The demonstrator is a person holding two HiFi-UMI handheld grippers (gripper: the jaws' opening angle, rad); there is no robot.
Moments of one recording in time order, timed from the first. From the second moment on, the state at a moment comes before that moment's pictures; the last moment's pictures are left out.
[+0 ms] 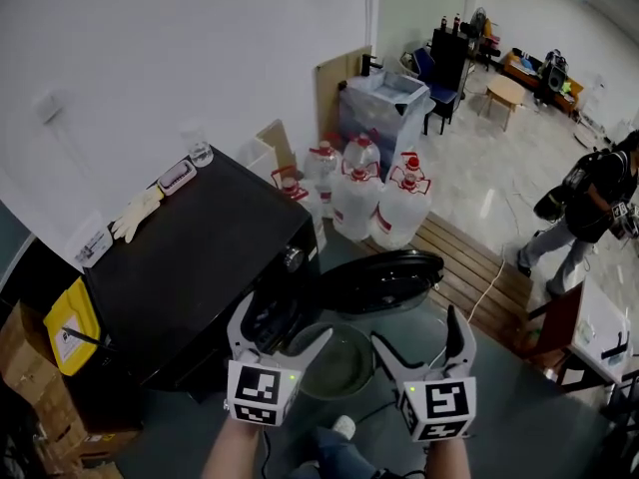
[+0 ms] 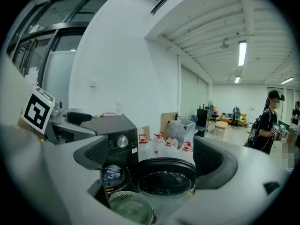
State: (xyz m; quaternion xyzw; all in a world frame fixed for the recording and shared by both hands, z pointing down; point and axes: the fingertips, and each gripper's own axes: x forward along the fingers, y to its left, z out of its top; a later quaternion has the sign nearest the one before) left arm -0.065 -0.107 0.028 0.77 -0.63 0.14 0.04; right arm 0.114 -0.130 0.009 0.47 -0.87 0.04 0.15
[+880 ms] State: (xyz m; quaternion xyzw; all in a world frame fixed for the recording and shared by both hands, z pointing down) left arm -0.034 -0.133 0.176 0.78 -0.58 0.19 0.14; right arm 0.105 -0.145 0.149 0.45 -0.86 0.11 0.19
